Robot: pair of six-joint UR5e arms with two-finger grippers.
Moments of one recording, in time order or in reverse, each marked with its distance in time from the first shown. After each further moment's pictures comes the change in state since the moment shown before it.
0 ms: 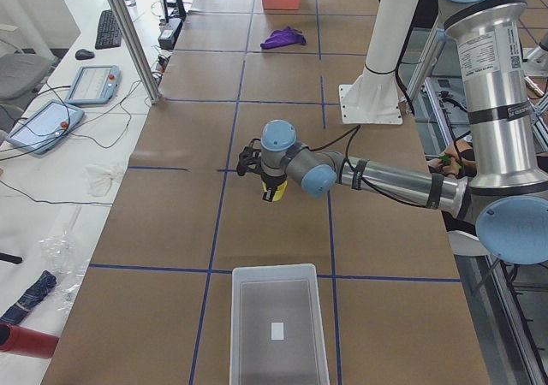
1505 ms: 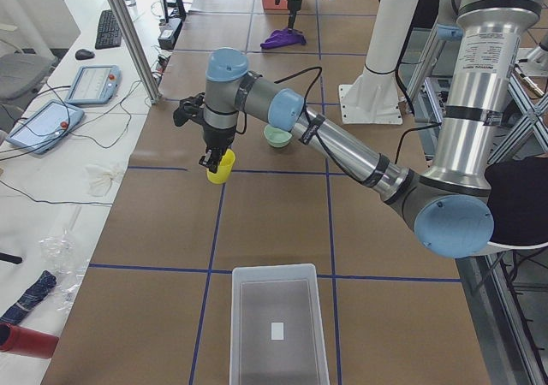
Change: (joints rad) left arm -0.332 -0.362 -0.027 0.612 0.098 0.502; right arm -0.765 -0.147 0.038 0.540 -0.465 0.898
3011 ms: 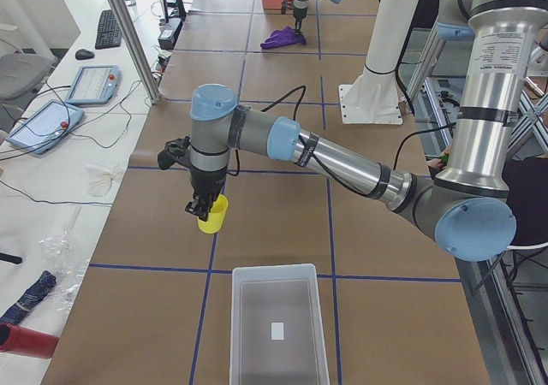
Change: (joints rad) left arm -0.112 0.031 0.141 0.001 0.100 0.207; right arm -0.058 -0.041 -0.044 -0.003 -0.042 0.003
